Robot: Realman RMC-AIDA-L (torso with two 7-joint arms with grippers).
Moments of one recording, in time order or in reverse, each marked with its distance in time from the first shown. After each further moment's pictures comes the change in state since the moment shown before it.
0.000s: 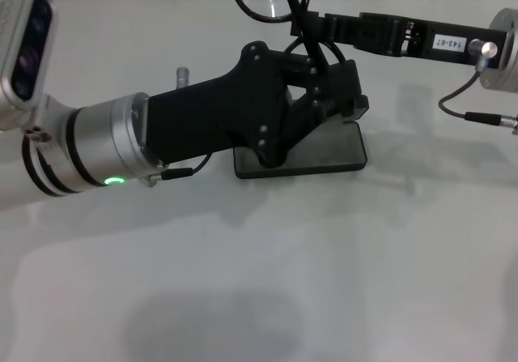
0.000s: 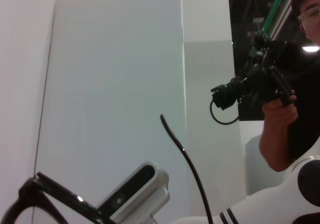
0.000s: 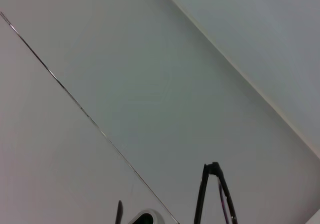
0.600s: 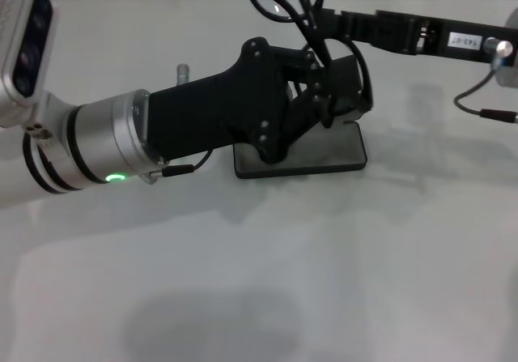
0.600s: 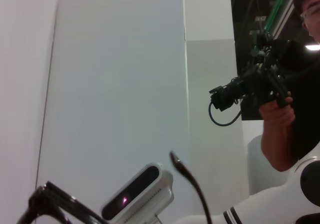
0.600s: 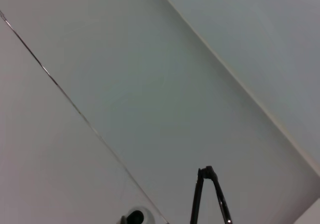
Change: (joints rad) left arm -0.003 0.001 0.000 0.000 -0.007 -0.004 0.000; right arm -0.019 -0.022 0.001 -0.010 -0.002 0.002 -0.012
